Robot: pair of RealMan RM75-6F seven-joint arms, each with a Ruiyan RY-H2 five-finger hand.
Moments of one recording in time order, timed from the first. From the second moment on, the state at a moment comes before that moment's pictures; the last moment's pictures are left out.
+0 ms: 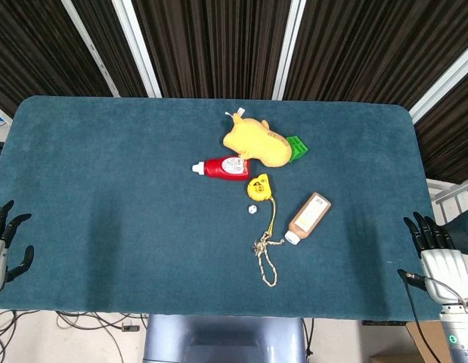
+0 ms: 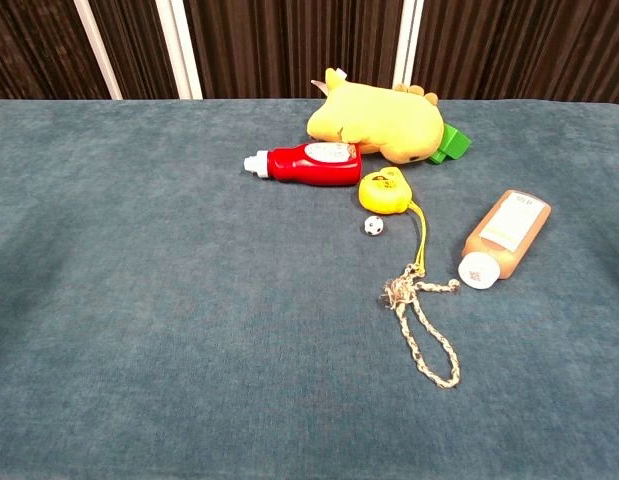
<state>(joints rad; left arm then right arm) -0.07 -1.13 -0.07 -1.67 1.44 1.51 0.06 0.11 -1.20 0.02 -1.44 -1.52 1.53 -0.04</state>
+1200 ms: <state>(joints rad) -0.07 -1.13 -0.07 -1.68 1.43 1.49 0.06 0.17 -1.17 -0.01 -1.41 -1.63 1.43 0.13</state>
